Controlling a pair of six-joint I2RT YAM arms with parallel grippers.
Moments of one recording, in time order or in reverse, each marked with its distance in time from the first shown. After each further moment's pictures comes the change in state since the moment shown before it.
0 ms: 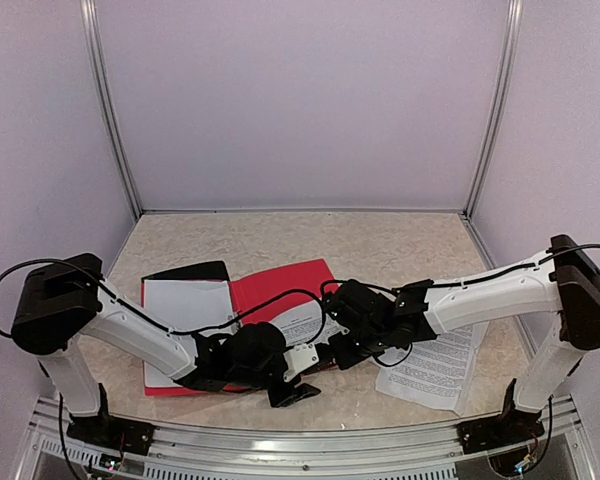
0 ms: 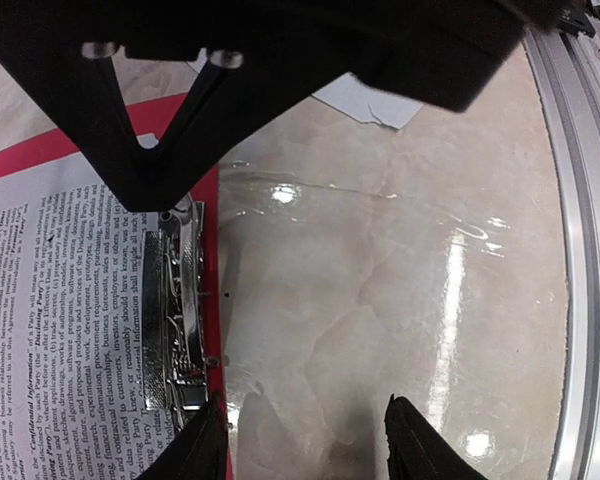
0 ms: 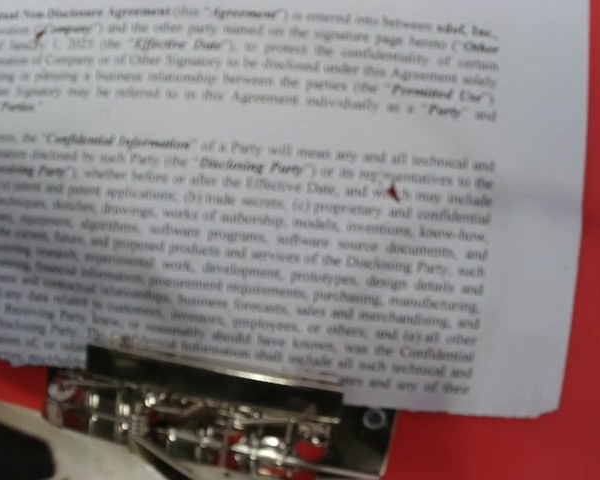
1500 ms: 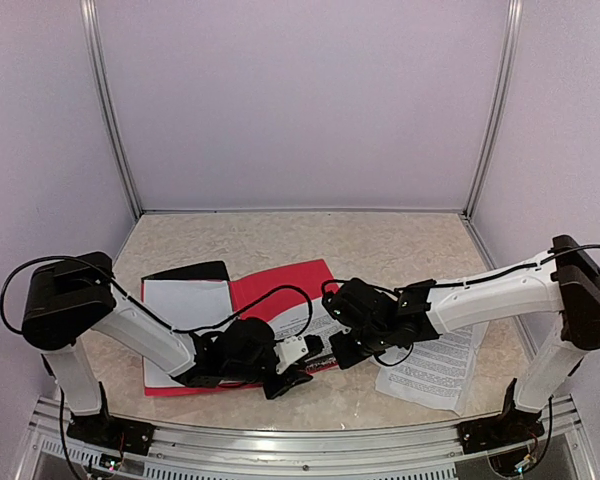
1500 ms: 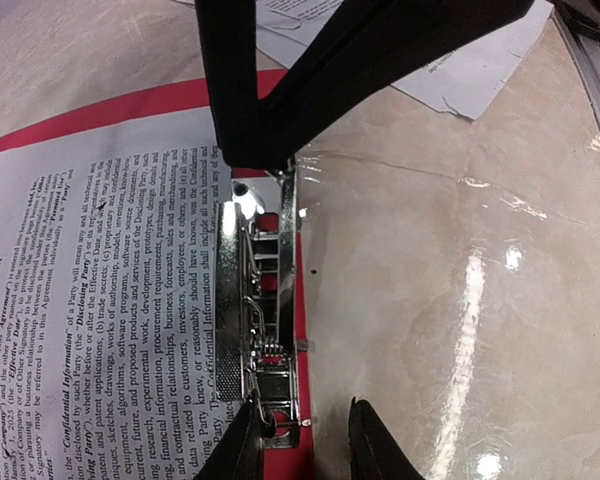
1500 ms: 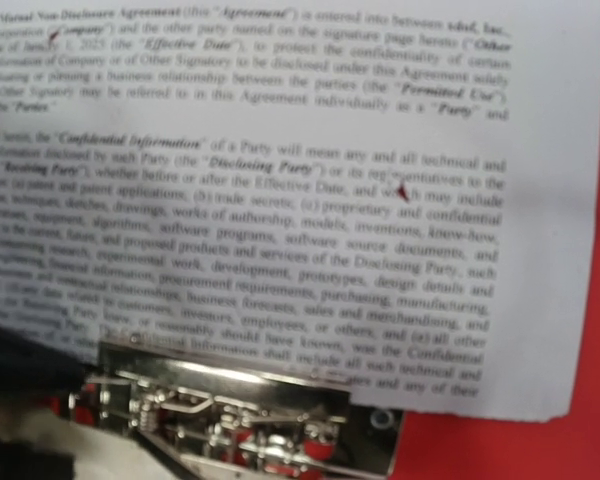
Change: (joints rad) left arm 0.076 0.049 -0.065 0.170 0.019 0.020; right arm -0.010 -0.014 -0.023 0.035 -0.033 -0.004
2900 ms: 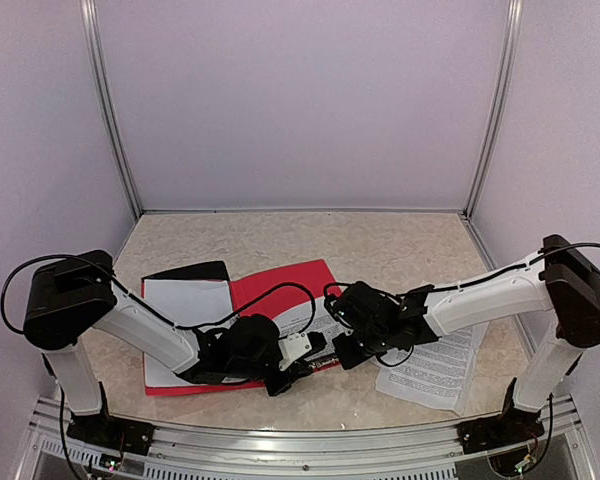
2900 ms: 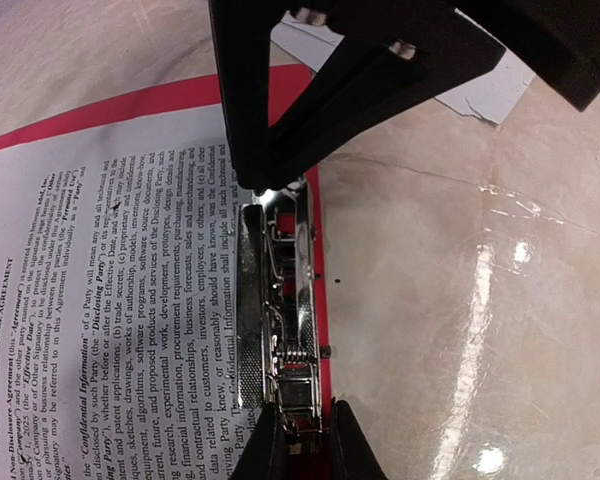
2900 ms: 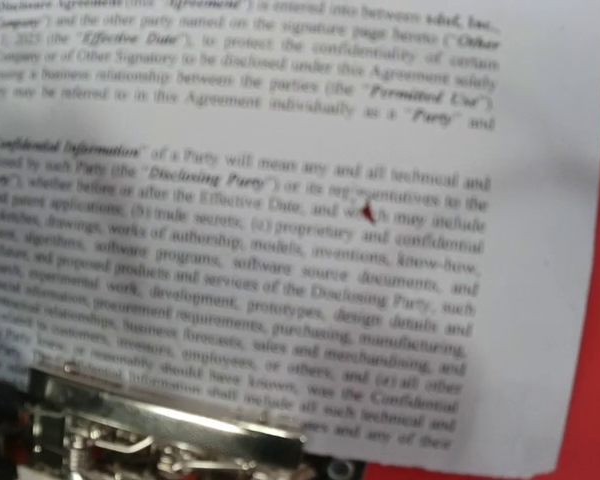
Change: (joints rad) left arm 0.003 0.013 0.043 -0.066 -0.025 0.007; right arm -0.043 0.030 -0.062 0.105 -0.010 -0.064
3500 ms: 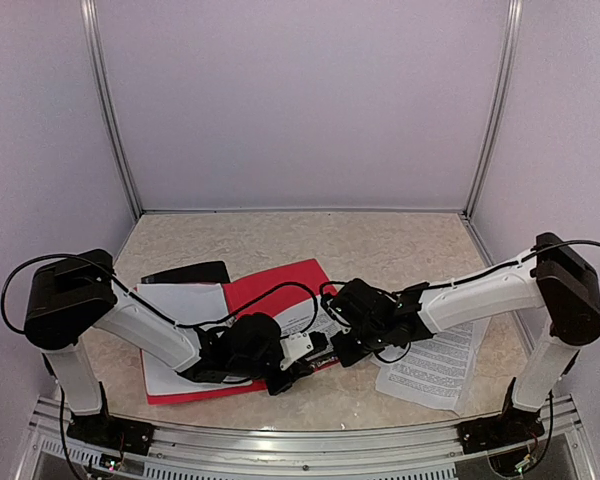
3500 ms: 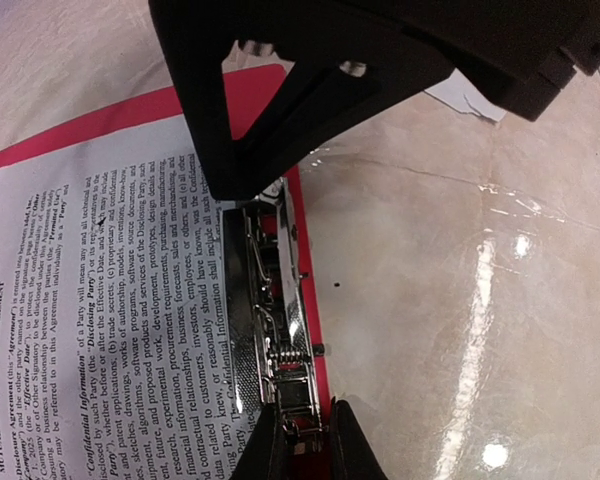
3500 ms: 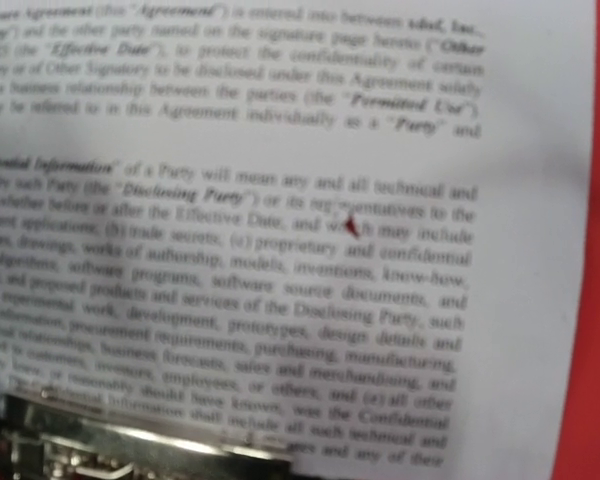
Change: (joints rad) left arm 0.002 0.002 0.016 -0.023 0.009 0.019; right arm -0.020 0.034 0.022 0.010 -0.002 -0.066
